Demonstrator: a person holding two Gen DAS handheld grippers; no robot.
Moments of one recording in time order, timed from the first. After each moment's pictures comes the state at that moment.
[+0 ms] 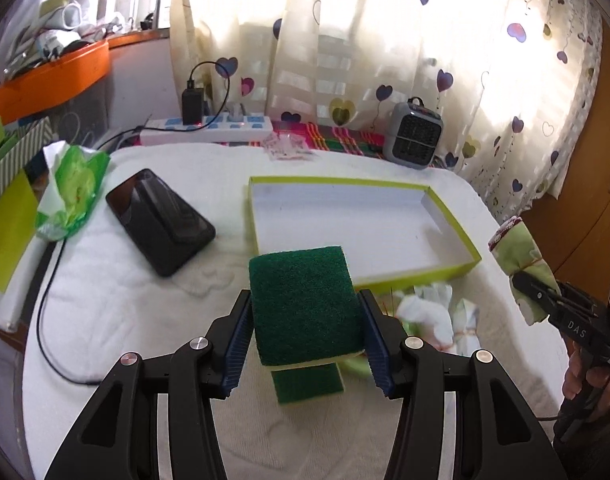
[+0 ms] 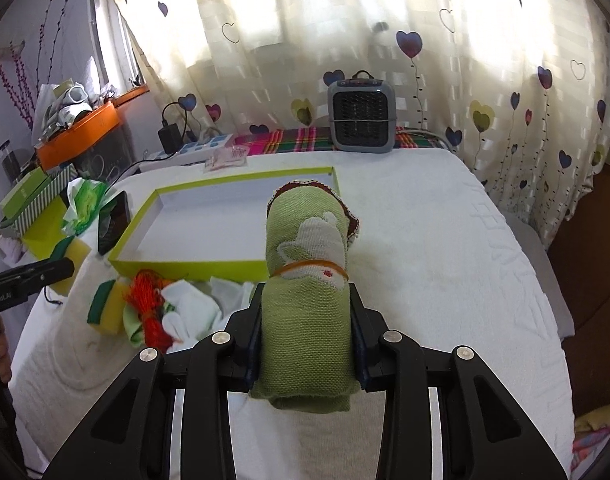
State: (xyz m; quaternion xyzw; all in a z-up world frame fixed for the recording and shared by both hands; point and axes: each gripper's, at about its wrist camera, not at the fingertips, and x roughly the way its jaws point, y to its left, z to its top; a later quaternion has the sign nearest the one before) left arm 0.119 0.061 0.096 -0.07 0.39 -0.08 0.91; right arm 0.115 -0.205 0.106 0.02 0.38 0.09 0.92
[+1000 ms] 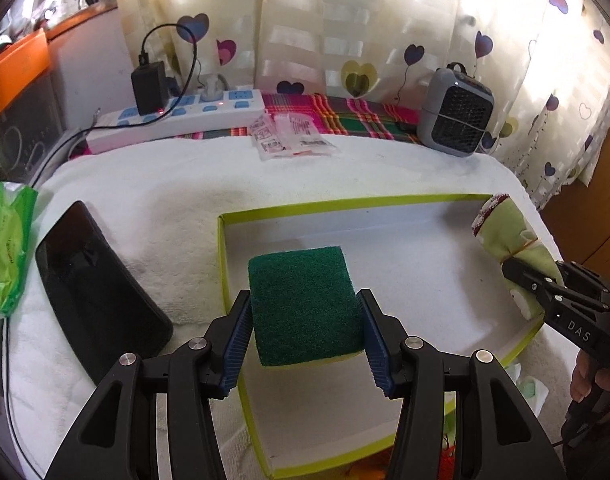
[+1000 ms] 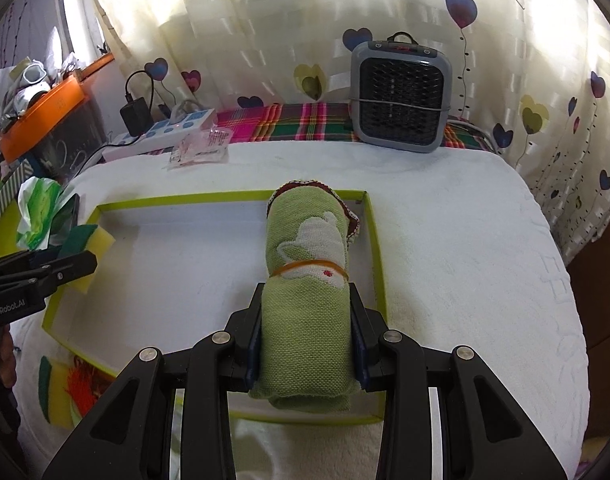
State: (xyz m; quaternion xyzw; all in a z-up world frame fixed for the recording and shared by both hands) left arm 0.256 0.041 0.051 -0.04 0.46 -0.08 0.89; right arm 0.241 -0.174 0.069 0.00 0.44 0.09 0.89
